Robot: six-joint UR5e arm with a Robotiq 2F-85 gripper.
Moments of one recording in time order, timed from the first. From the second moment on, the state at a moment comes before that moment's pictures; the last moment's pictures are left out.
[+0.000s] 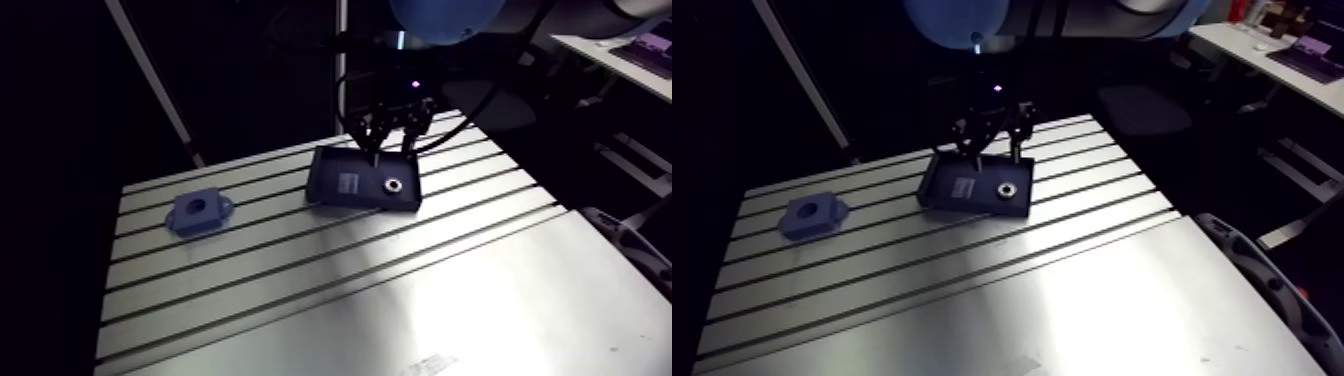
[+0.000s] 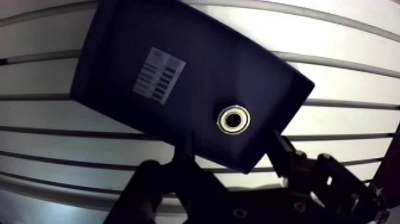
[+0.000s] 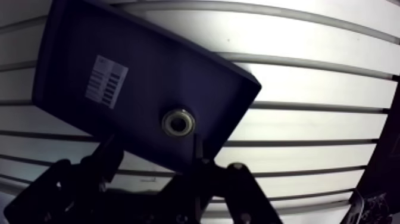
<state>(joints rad) -0.37 -1.16 1.76 -2.06 -1.62 -1.97</state>
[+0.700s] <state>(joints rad) -0.38 -1.15 1.81 -2.13 -1.62 -1.99</state>
